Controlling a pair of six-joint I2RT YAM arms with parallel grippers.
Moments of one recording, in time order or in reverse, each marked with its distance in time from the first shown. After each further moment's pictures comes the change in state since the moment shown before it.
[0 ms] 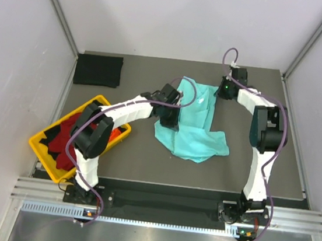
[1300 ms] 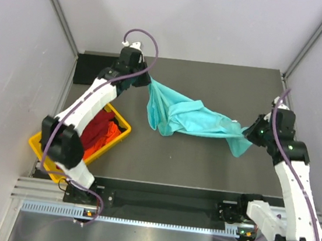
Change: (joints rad) left arm 0.259 -0.297 0.188 -0.039 -0.314 0.048; right arm -0.082 -1.307 -0.572 -0.683 0.138 0.106
